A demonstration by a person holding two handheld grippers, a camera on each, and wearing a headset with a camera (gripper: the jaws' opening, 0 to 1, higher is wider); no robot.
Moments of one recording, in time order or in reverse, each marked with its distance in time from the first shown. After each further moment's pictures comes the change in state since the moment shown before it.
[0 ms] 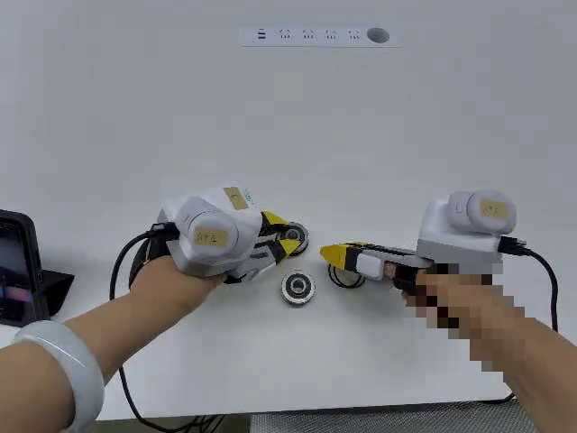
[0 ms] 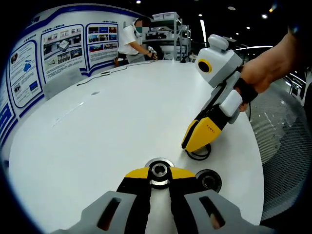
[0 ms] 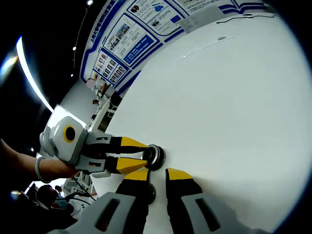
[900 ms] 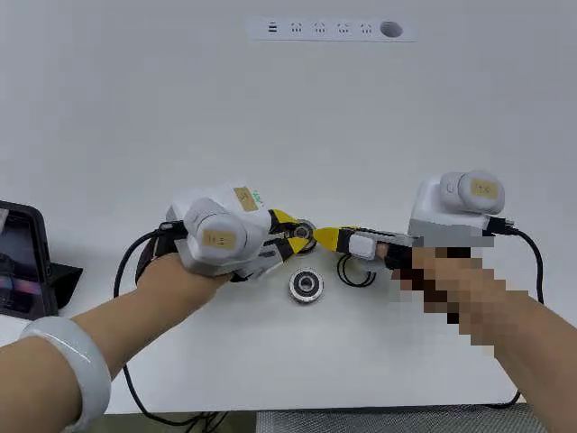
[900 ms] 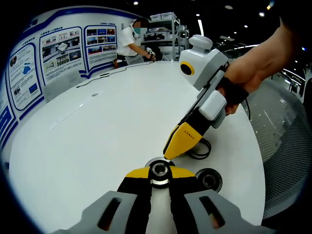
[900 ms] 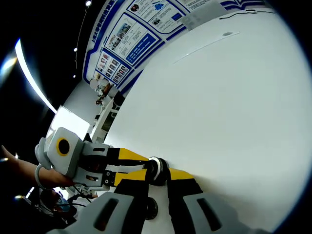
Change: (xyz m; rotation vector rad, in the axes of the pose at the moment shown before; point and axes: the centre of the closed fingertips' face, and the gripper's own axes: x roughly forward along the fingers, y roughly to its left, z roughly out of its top) left arm -0.001 0.000 0.000 0.006 -0.013 0.001; right arm 0.027 0.001 0.014 0.013 0.014 0.041
